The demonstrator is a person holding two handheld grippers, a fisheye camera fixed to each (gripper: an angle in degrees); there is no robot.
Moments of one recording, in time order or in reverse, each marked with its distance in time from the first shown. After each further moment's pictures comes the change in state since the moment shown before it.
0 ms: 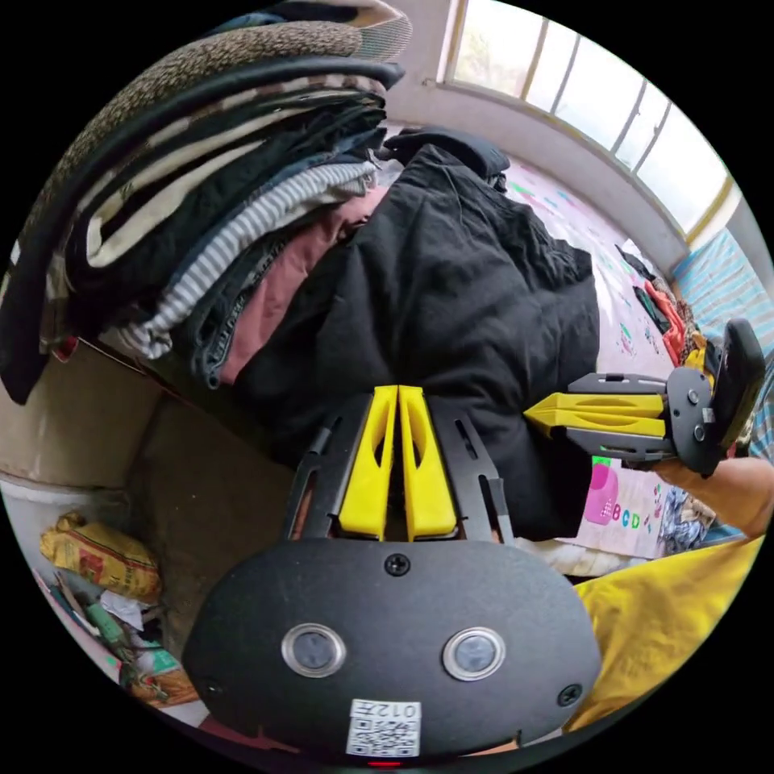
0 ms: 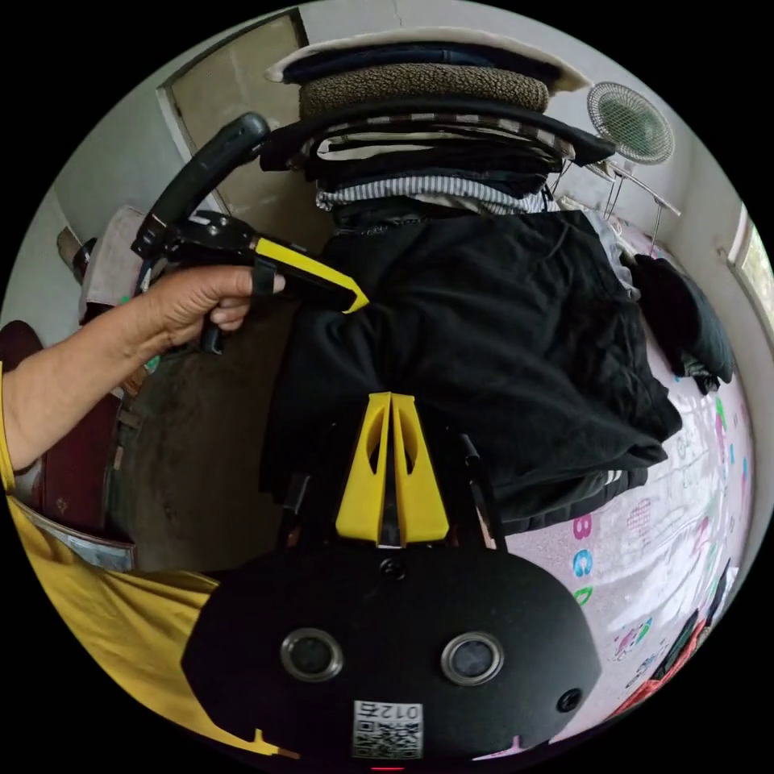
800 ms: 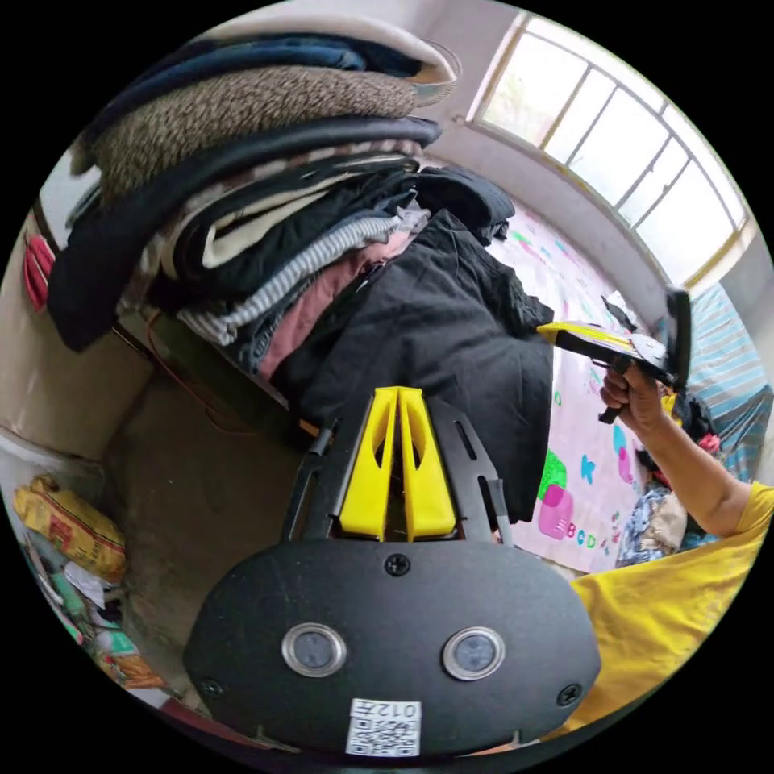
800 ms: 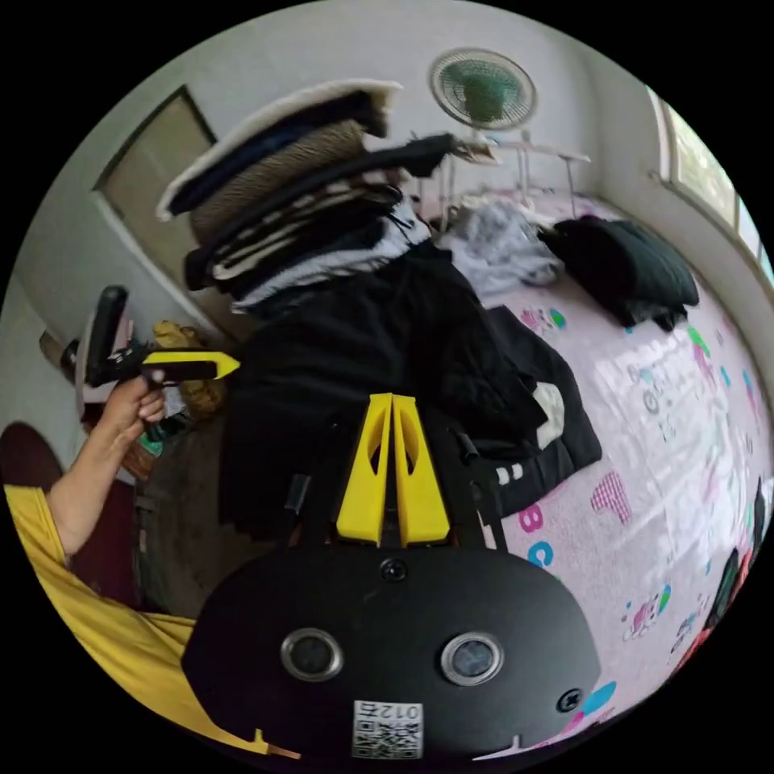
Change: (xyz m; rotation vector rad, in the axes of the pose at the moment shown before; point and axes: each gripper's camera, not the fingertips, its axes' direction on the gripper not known) left arm -0.030 -0.005 0.115 0.077 0.075 -0.113; right arm 0.178 -0.059 -0.023 0.156 -0.014 0.216
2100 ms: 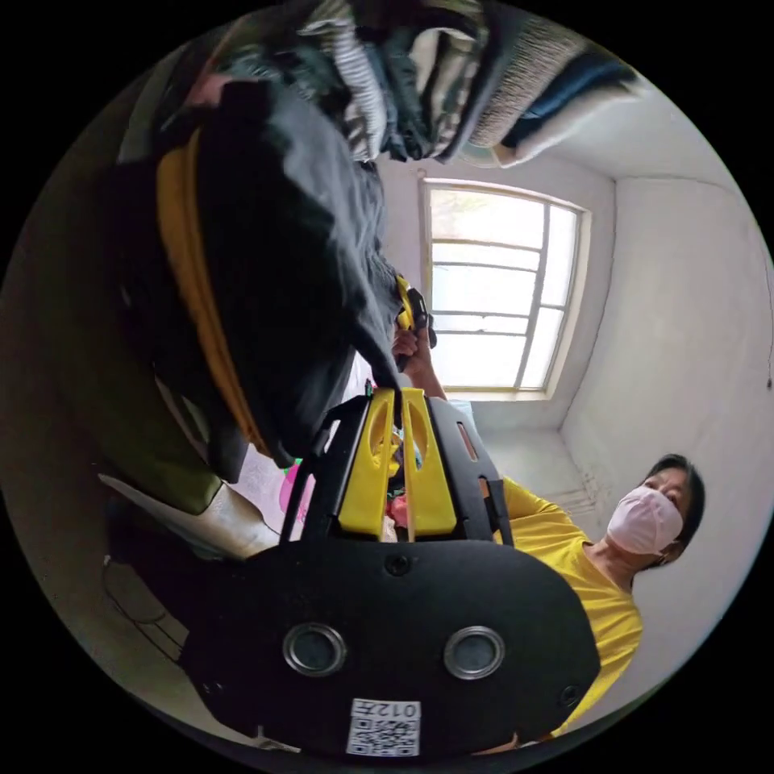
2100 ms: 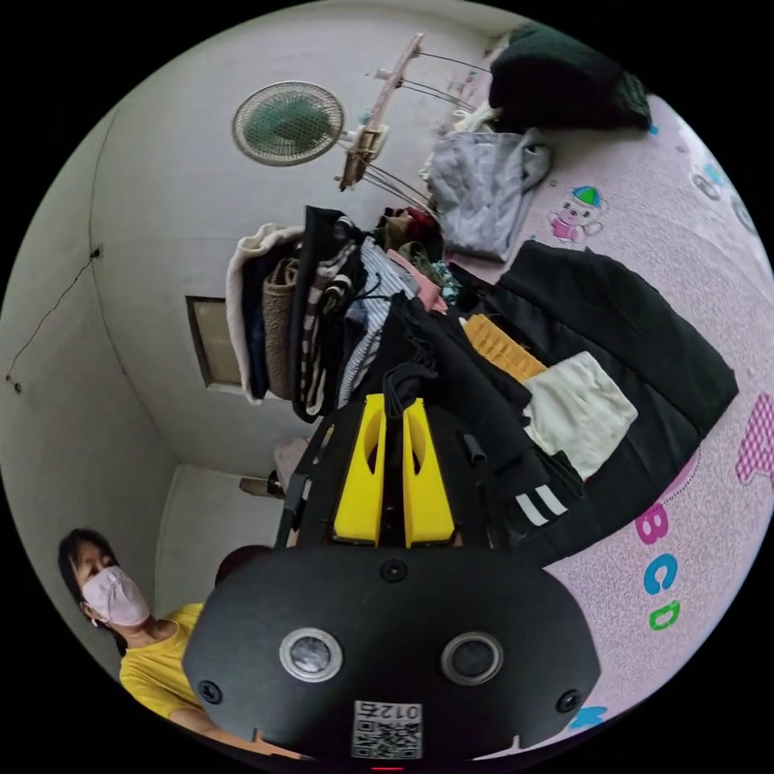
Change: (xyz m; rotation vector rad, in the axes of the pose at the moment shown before) left arm 0.012 0.045 0.204 0.037 1.131 -0.486; right arm 0.272 -0.055 -0.159 0.021 -0.752 0.582
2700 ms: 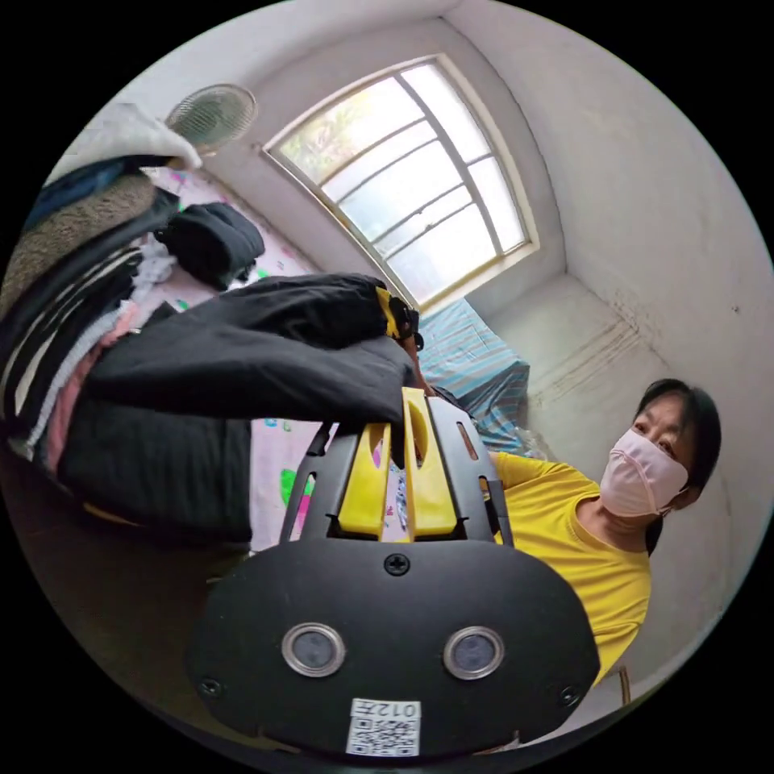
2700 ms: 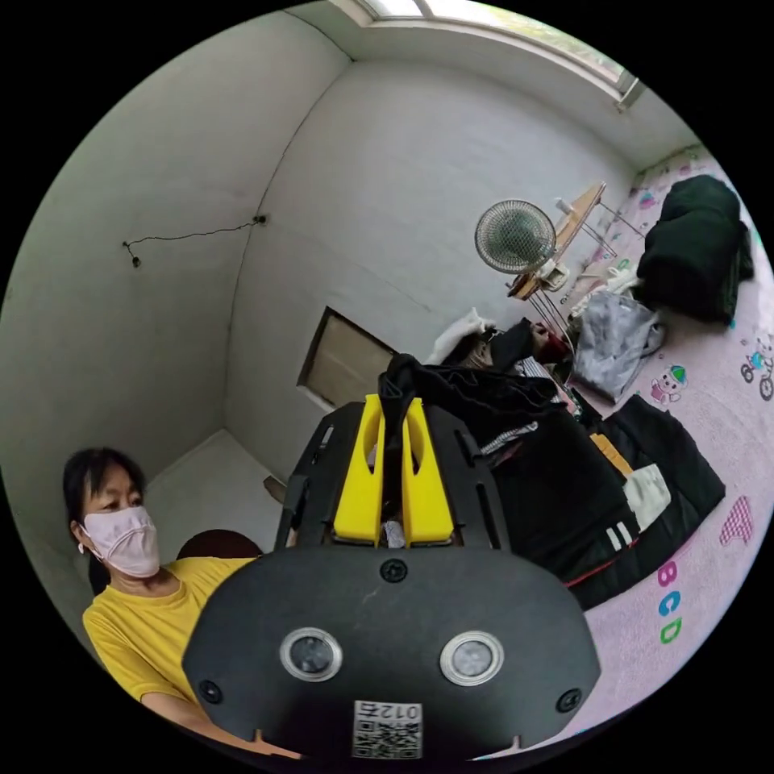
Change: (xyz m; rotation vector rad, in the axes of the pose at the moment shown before) left arm 0.296 -0.043 0.106 -0.263 -0.153 0.574; right arm -0.229 0.136 -0.203 0.283 -0.226 -0.396
